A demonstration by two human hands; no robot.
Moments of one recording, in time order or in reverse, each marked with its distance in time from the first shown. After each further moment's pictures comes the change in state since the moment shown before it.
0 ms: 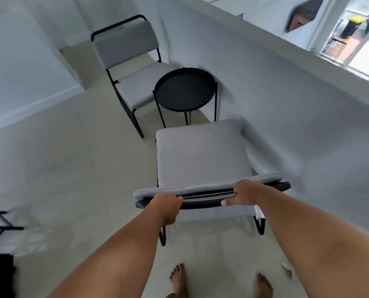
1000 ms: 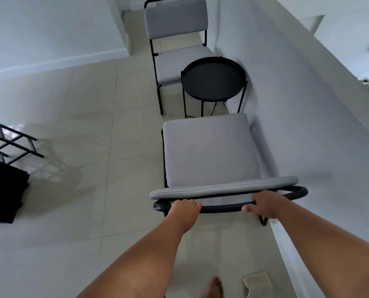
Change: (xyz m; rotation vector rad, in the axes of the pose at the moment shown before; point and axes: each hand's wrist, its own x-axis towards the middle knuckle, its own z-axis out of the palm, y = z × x) left_hand 0.073 0.202 -0.053 -0.365 -0.013 -0.365; right_hand 0.013 0.179 -0.032 -0.339 -0.083 -0.114
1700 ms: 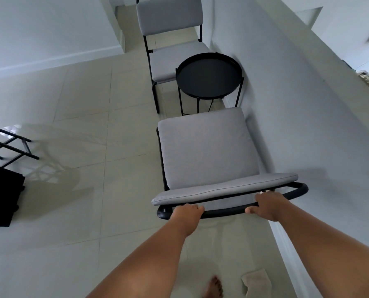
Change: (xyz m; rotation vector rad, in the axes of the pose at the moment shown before) left_hand 0.023 0.014 0.012 -0.101 -0.037 0.028; right_hand 0.021 0.028 0.020 -0.106 0.097 0.028
